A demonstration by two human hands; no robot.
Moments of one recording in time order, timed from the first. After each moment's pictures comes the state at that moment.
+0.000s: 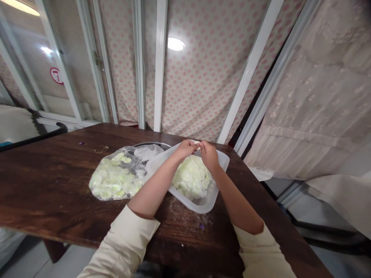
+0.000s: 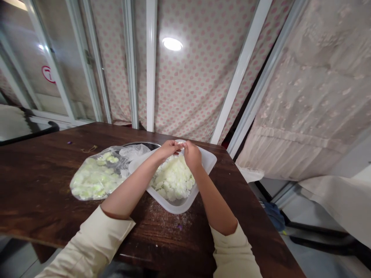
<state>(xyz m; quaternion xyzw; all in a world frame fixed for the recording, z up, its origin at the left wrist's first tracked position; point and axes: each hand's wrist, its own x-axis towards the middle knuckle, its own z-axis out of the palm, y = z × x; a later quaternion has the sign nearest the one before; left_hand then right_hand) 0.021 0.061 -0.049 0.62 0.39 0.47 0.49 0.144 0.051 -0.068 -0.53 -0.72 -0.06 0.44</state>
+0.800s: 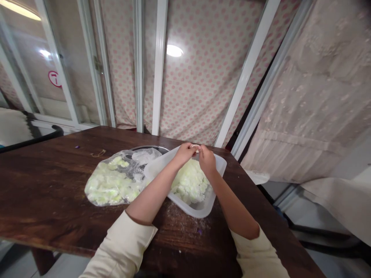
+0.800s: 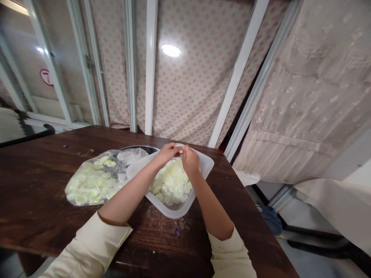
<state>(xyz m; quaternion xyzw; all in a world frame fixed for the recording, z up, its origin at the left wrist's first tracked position) 0.025 0.061 -0.051 0.63 0.34 0.53 0.46 0.137 0.041 -0.065 -0.58 -0.69 -0.10 0.41</state>
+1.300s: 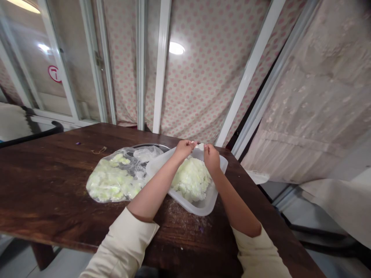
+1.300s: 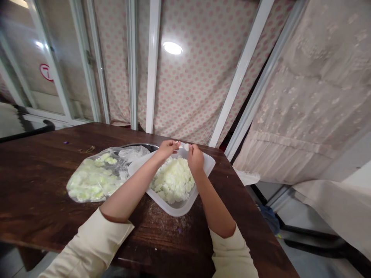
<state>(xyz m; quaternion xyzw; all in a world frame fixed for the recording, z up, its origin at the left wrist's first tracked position) 0.018 0.060 -0.045 0.58 0.38 0.55 0.47 0.148 0.049 -0.070 -0.59 -0.64 -0.06 0.48</state>
